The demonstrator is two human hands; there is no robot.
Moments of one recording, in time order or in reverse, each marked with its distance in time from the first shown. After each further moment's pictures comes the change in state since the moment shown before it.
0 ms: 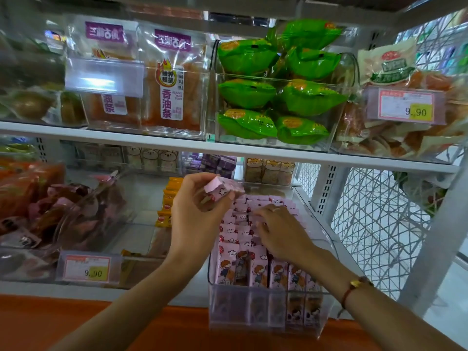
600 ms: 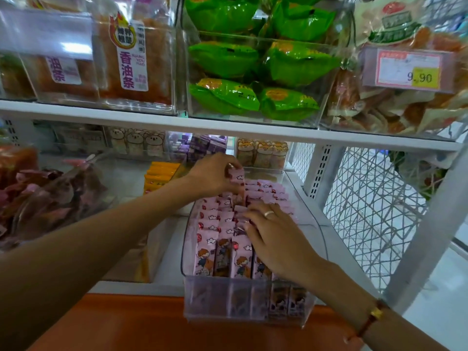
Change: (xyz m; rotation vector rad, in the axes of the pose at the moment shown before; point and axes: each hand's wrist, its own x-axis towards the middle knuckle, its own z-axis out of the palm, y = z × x) left_hand 0.091 -0.045 0.052 0.860 -0.685 0.048; right_hand -0.030 0.018 0.012 -0.027 0.008 -0.113
